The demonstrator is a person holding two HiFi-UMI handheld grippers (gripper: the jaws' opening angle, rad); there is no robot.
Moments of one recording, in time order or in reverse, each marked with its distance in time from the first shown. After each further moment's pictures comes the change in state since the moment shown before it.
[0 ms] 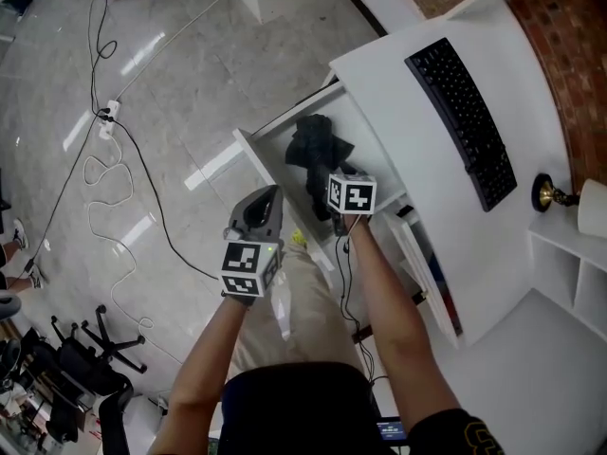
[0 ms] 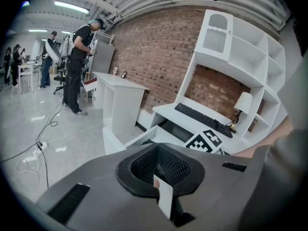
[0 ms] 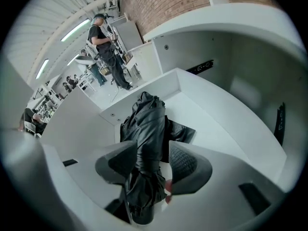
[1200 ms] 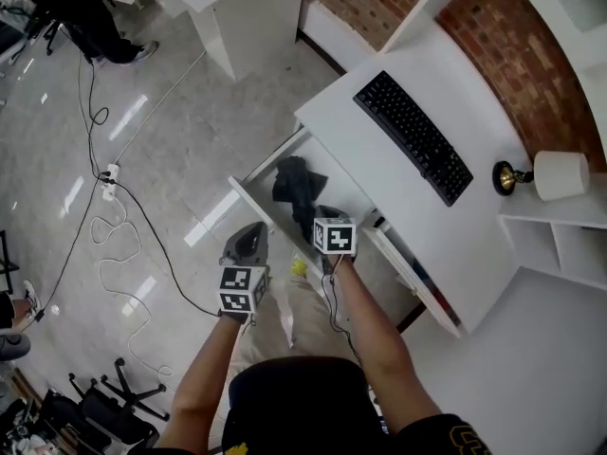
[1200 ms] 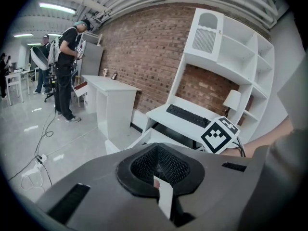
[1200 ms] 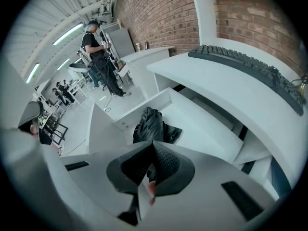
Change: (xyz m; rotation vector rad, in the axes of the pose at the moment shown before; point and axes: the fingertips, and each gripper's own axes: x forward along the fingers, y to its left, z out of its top) left arm -0.039 -0.010 0.028 0.117 0.044 -0.075; right arm -0.095 0.023 0.007 0.077 -0.058 -0.100
